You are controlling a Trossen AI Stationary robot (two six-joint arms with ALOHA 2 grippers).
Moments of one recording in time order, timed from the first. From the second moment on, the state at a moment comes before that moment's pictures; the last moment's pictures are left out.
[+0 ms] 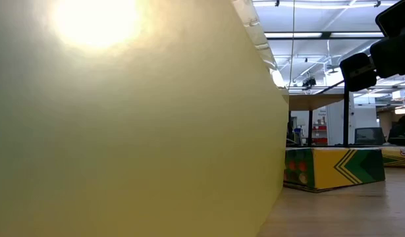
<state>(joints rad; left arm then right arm) -0.96 1.37 0.78 -0.65 0.31 -2.40 0.17 0.18 0.01 0.05 -0.29 0.17</state>
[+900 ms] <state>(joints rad) -0.92 1.36 0.78 -0.68 0.37 -2.39 0.17 0.18 0.01 0.05 -0.29 0.17</state>
